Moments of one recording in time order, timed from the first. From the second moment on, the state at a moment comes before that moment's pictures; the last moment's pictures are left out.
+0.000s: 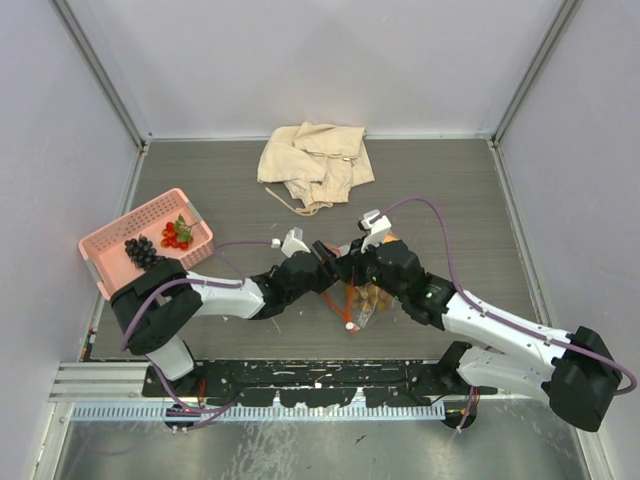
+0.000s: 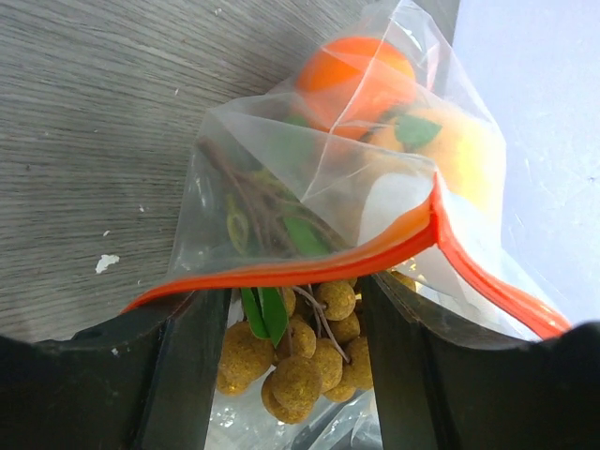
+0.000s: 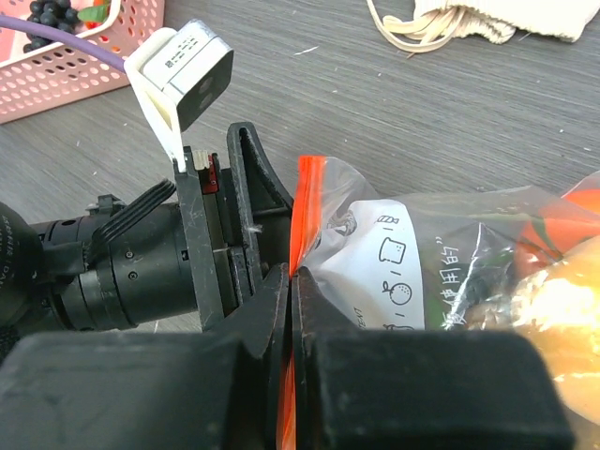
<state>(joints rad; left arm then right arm) -0.99 1.64 0.67 0.54 -0.25 -1.37 0.85 1.01 0.58 0.08 0.11 0.39</state>
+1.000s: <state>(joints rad) -0.98 1.84 0.72 0.81 -0.36 -1.37 0.86 0.94 0.56 0.07 0.06 0.39</state>
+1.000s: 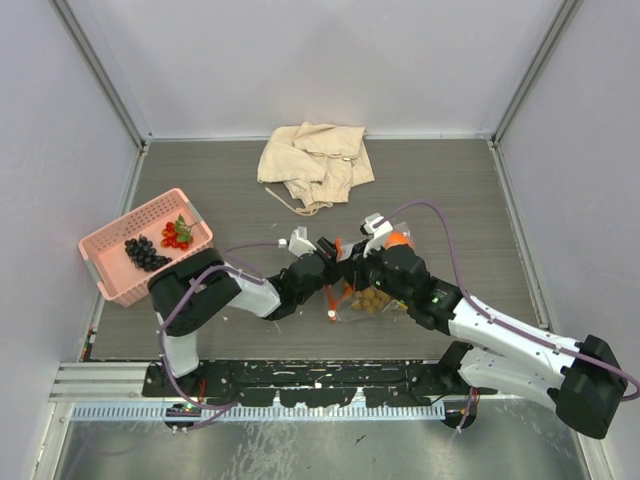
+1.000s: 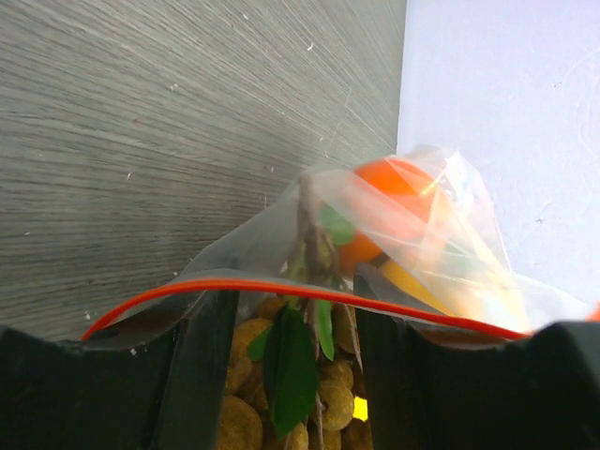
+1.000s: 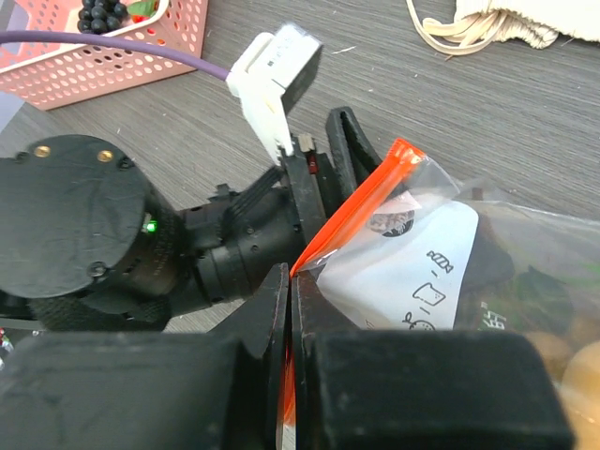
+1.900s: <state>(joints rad) -0.95 1.91 0.67 1.16 -0.18 -1.13 0.82 0.84 0.52 -0.02 0.22 0.37</state>
